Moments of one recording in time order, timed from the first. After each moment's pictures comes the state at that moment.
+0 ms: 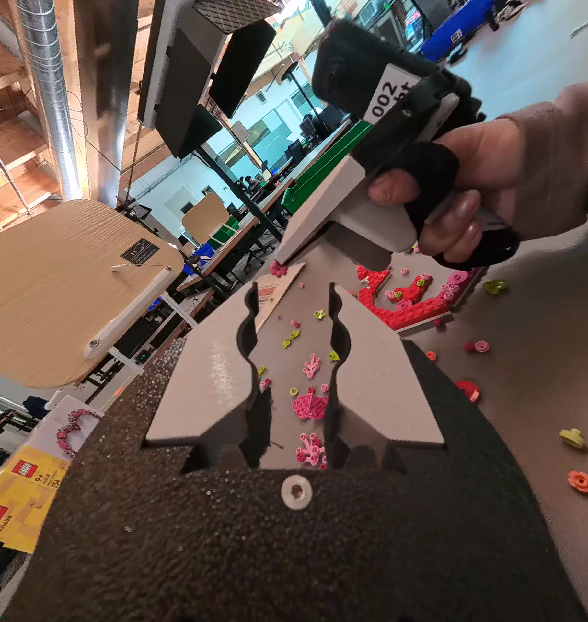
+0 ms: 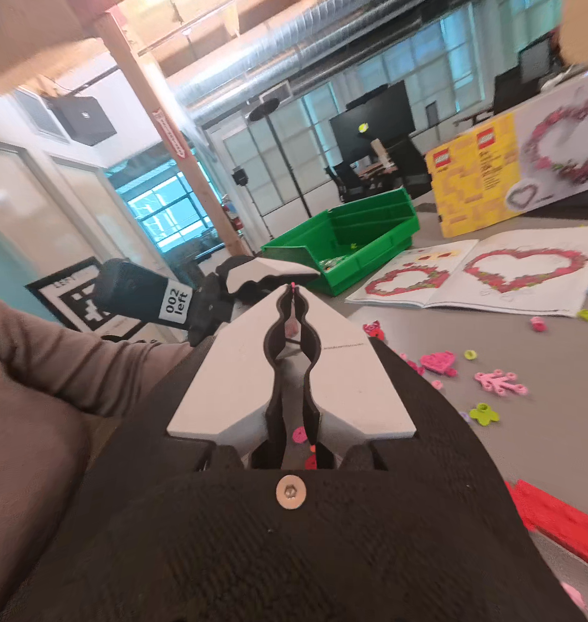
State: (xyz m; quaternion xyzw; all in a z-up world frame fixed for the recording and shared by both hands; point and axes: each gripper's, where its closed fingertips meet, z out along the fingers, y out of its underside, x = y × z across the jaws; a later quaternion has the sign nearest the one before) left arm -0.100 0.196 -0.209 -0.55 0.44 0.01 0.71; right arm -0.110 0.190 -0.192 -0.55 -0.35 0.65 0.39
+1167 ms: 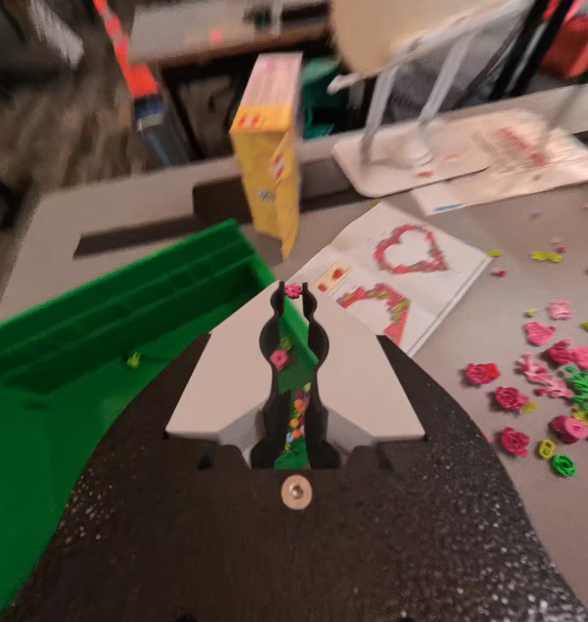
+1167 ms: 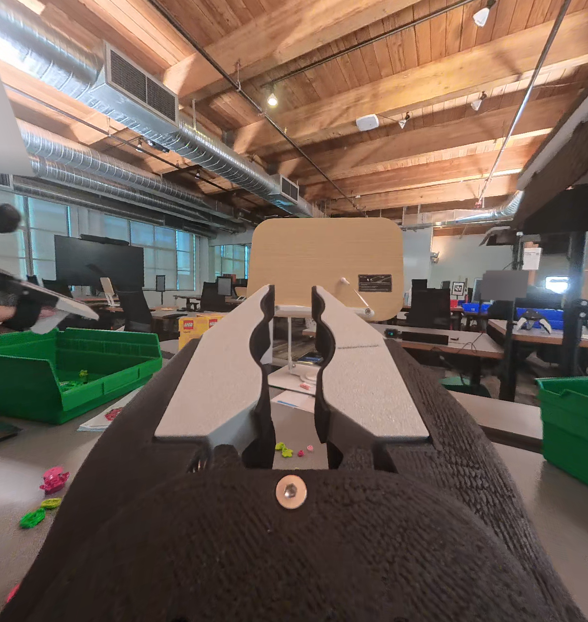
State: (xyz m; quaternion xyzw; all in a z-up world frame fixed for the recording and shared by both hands) left arm -0.408 0.241 -0.177 -0.86 0.02 0.03 0.52; right arm 0.016 0.250 -0.111 -0.48 -0.20 0.30 0.80
